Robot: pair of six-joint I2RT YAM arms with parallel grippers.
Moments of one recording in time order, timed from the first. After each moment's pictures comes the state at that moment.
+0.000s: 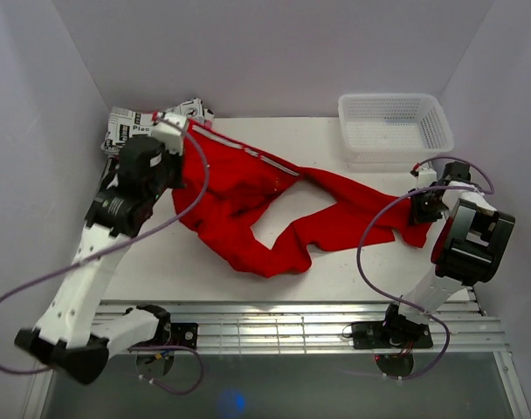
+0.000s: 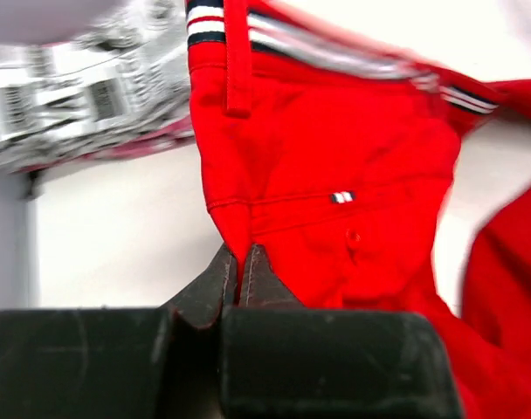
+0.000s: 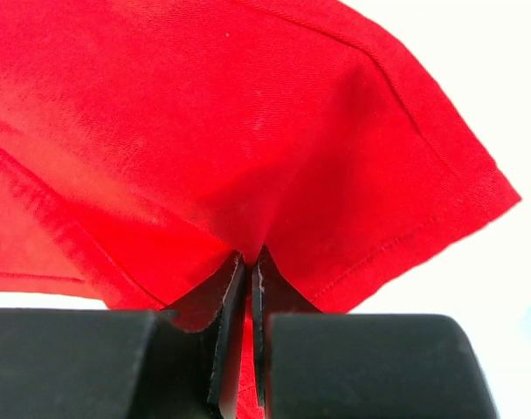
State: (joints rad) left arm -0.44 1.26 1.46 -0.68 -0.08 0.05; right arm -0.38 1.76 1.11 -0.58 -0.31 -0.52
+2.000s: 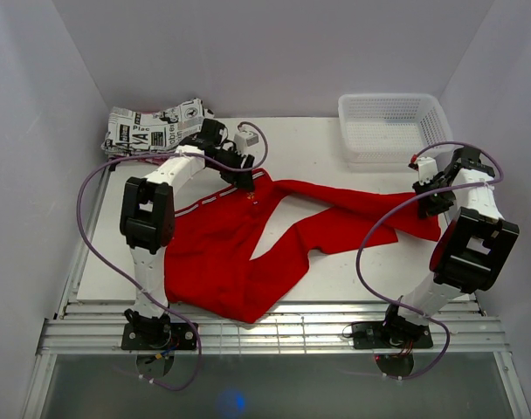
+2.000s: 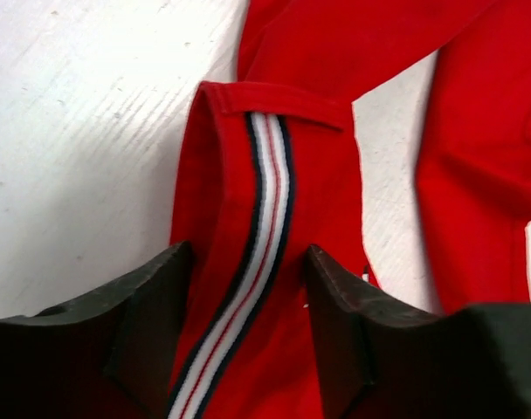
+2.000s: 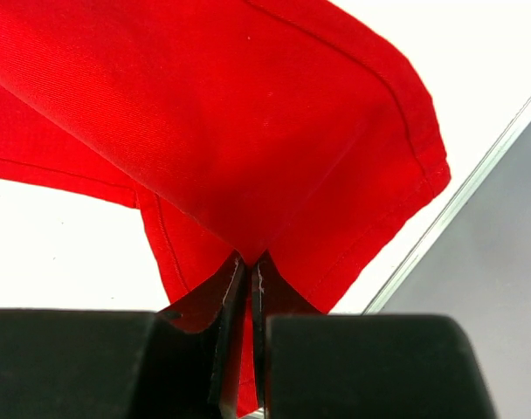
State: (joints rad) left arm -0.30 2.10 1.71 -0.64 0.67 0.31; right arm -0.38 1.67 1.29 -0.90 -0.29 -0.80
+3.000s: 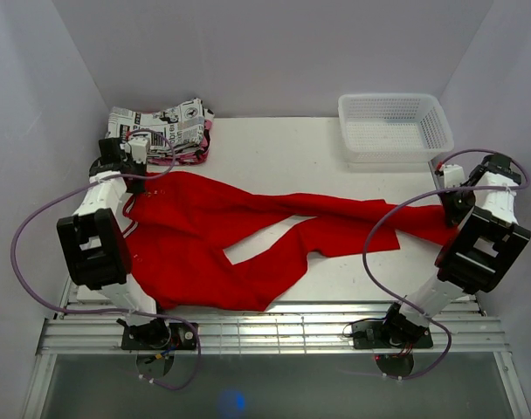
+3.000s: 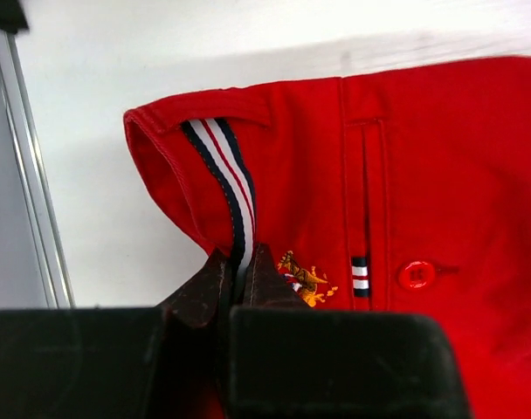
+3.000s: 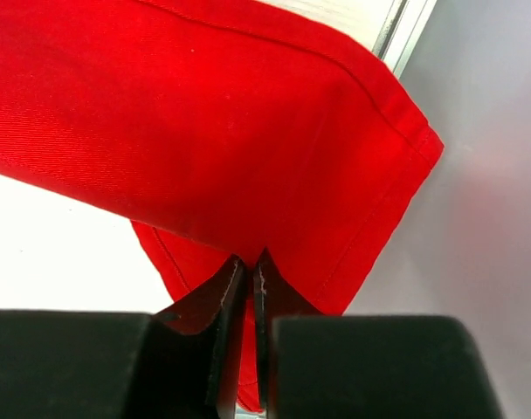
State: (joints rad) left arm 0.23 1.66 1.24 -0.42 0.13 0.36; right arm -0.55 1.67 1.31 -0.94 -0.17 -0.88
